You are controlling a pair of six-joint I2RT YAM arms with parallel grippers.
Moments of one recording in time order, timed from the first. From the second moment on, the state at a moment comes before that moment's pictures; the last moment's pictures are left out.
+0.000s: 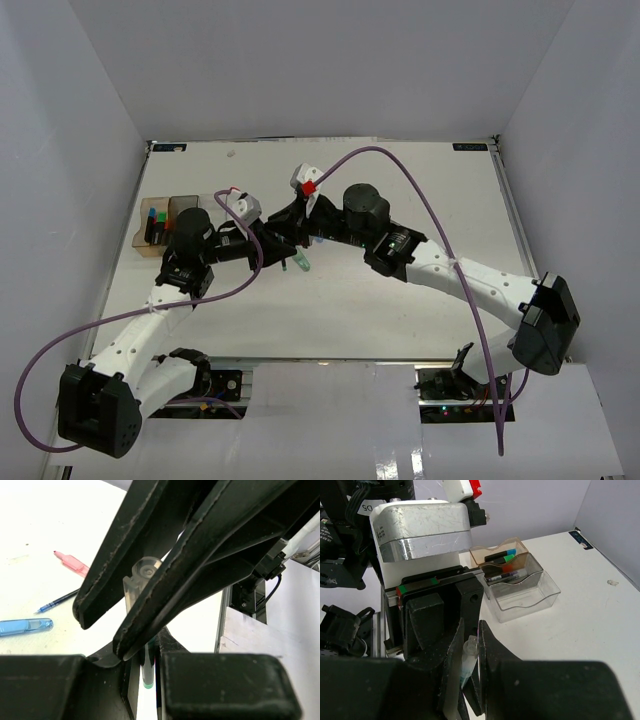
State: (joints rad) left arm -0.30 0.98 0.66 0.25 0.98 -0.15; right arm 0.99 1.46 1.19 0.21 -0.32 -0.01
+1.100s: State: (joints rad) left arm -0.31 0.99 0.66 0.16 0.95 -0.10; right arm 0.98 1.47 1.26 0.05 -0.30 0.05
